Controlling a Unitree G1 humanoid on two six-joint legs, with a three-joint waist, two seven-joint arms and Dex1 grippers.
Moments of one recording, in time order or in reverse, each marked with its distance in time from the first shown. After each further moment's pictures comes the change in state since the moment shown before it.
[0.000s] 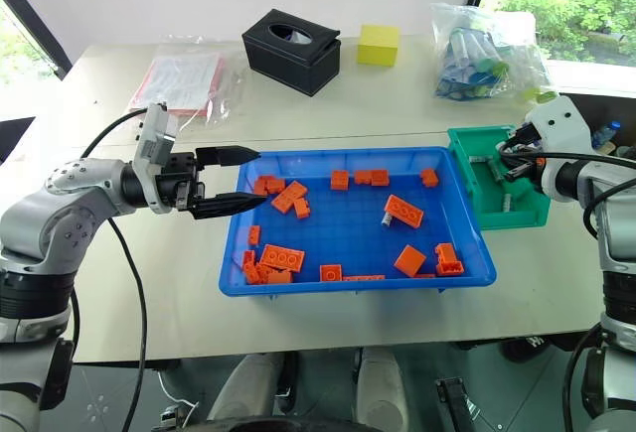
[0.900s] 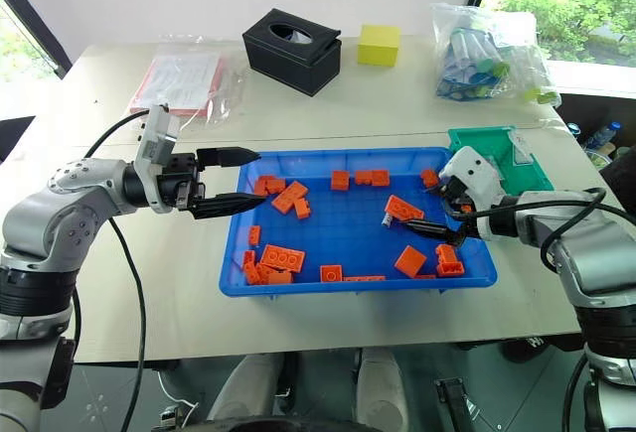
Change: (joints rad) left arm -0.003 -0.001 -0.006 0.022 0.008 -0.006 -0.010; right arm 0.131 -0.010 0.221 -0.137 0.241 -0.170 0.288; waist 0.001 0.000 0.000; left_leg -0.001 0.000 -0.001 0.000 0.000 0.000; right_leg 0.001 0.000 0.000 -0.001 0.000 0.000
